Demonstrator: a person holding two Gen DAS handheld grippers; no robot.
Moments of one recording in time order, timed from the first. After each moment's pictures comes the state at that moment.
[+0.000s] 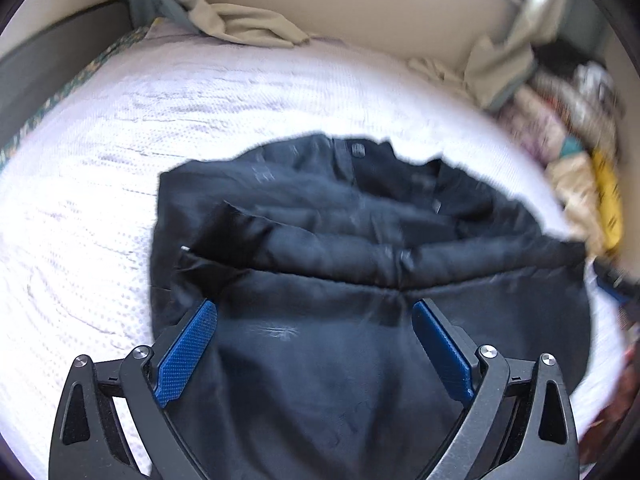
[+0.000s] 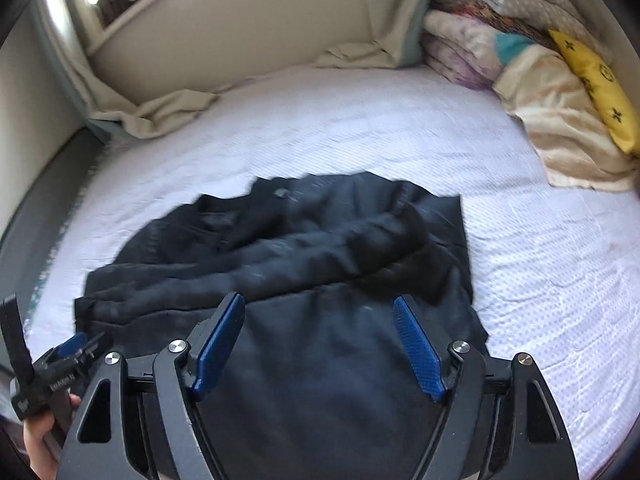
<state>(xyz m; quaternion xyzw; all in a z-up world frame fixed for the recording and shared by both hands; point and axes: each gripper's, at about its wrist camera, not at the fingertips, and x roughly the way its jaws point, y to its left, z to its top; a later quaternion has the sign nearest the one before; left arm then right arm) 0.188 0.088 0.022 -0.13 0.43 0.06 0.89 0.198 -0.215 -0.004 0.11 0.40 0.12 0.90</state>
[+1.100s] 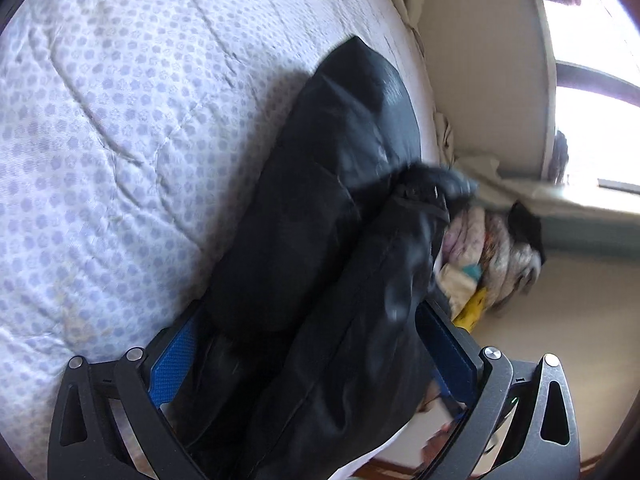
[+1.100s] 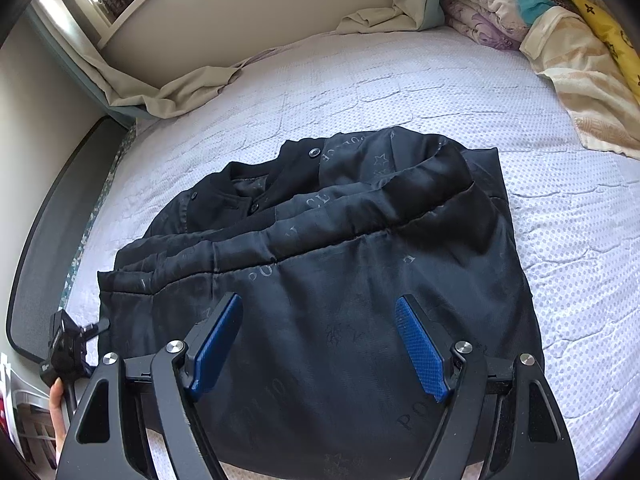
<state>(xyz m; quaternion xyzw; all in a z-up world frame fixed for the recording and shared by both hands) 0.153 0.213 -0.078 -0.56 0.44 -0.05 0.70 0.195 -0.210 -0.025 0.14 0.45 0.17 0.87</state>
